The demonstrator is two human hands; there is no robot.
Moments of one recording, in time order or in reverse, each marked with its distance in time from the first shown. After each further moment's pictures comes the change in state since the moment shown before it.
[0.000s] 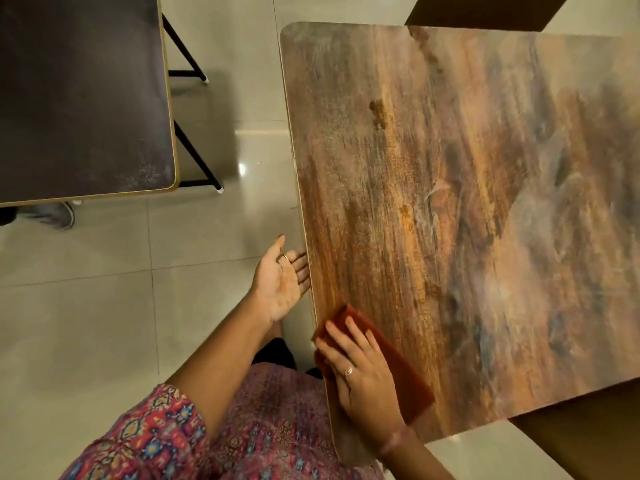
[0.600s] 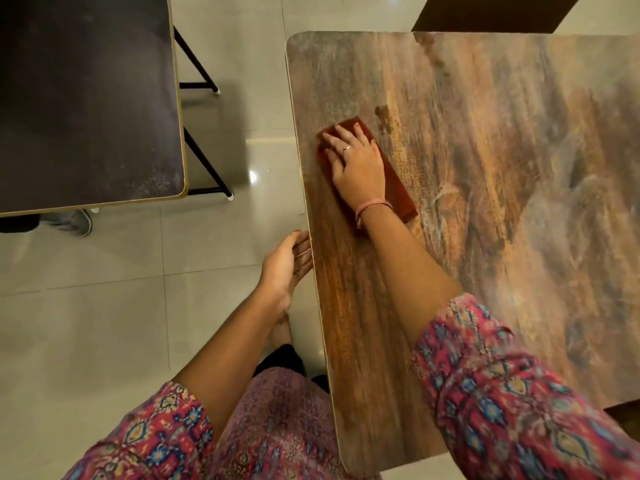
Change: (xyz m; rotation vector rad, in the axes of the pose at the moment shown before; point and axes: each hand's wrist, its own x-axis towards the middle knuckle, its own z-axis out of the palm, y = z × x) left_hand 0.003 0.013 0.017 0.278 0.223 0.214; right_hand 0.297 0.042 -0.067 -0.007 0.166 0.154
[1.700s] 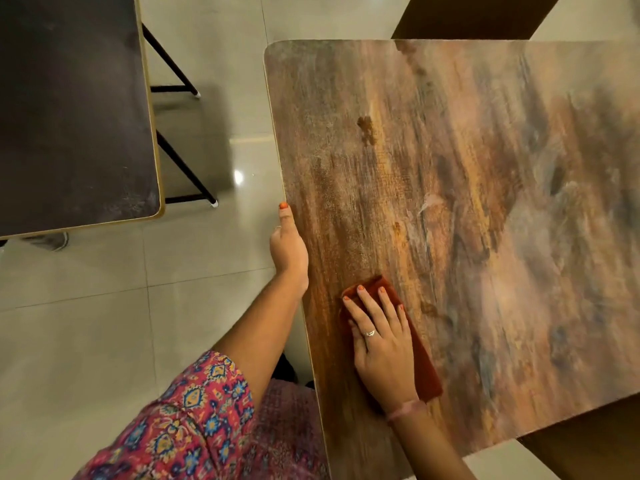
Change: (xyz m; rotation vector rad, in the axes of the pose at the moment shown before) left_hand 0.038 0.018 0.058 0.065 0.296 0.181; right_hand -0.239 0.031 0.005 -0.041 -0.020 0.052
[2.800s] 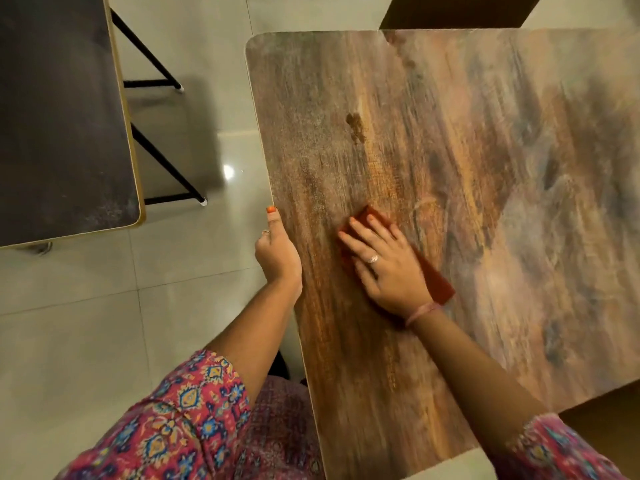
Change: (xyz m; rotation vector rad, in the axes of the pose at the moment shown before) left_hand -0.005 0.004 0.005 0.069 0.189 0.078; right_hand 0.117 0.047 -0.027 -0.087 -0.067 -0.313
